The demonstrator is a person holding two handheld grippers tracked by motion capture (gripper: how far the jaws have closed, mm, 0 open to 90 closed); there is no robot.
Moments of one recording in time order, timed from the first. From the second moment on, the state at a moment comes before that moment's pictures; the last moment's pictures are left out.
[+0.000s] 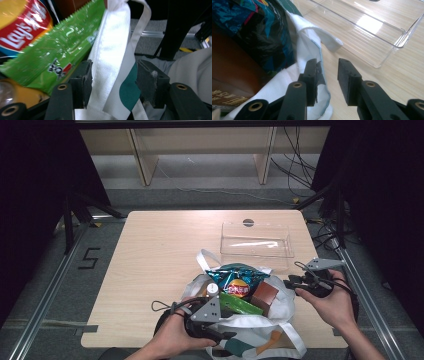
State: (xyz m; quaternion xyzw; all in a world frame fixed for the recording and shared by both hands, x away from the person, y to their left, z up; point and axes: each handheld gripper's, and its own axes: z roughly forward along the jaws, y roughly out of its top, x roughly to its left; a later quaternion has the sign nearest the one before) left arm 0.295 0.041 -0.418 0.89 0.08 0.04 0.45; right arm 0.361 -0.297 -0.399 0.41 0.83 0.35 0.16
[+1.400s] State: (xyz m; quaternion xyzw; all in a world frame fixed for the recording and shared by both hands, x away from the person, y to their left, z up) left arm 0.301 0.034 -0.467 0.92 0.08 -0.03 0.37; right arm 0.367 -0.289 -0.451 0.41 0.87 0.27 0.12
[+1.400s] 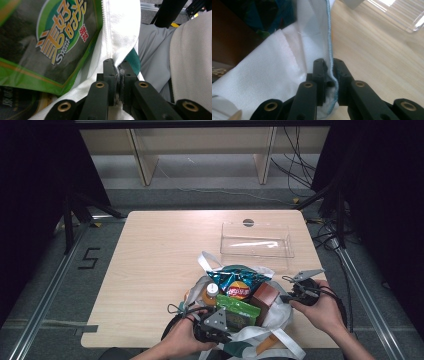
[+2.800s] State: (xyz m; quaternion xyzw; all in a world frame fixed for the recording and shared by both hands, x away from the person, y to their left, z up) left arm 0.357 0.161 -0.428 0.78 0.32 0.08 0.52; right arm 0.358 -0.301 -0.375 0.38 0.79 0.43 0.21
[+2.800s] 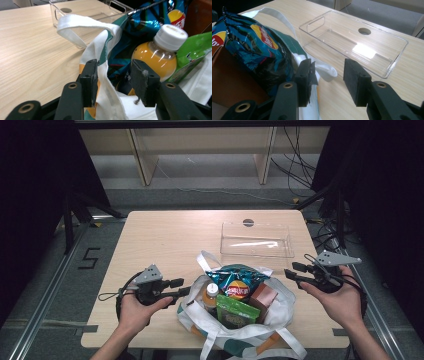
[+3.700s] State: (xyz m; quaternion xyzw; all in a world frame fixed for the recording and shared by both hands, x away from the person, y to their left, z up) left arm 0.359 0.147 -0.447 0.80 0.36 0.09 0.47; right arm 0.354 -0.298 -0.380 0.35 0.80 0.44 0.20
